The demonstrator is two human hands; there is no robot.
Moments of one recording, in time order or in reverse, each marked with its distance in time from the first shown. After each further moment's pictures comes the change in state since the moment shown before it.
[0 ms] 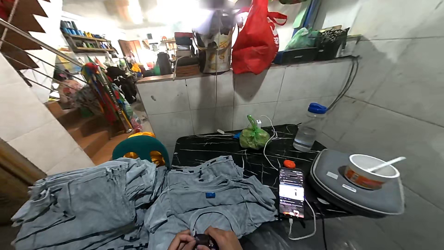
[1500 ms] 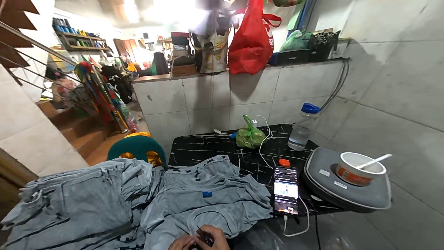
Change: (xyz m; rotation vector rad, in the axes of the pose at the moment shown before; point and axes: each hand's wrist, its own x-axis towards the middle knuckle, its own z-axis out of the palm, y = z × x) left_hand -0.004 -0.009 -0.001 0.478 -0.006 0.283; right_hand 0.008 0.001 0.030 0.516 0.120 0.119
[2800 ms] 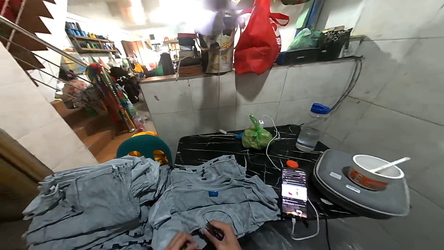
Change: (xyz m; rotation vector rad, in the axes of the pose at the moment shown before) left_hand 0.016 0.002 -0.042 -0.005 -0.359 -0.125; right_hand 0.005 0.002 -0.011 0.051 0.007 -0.002
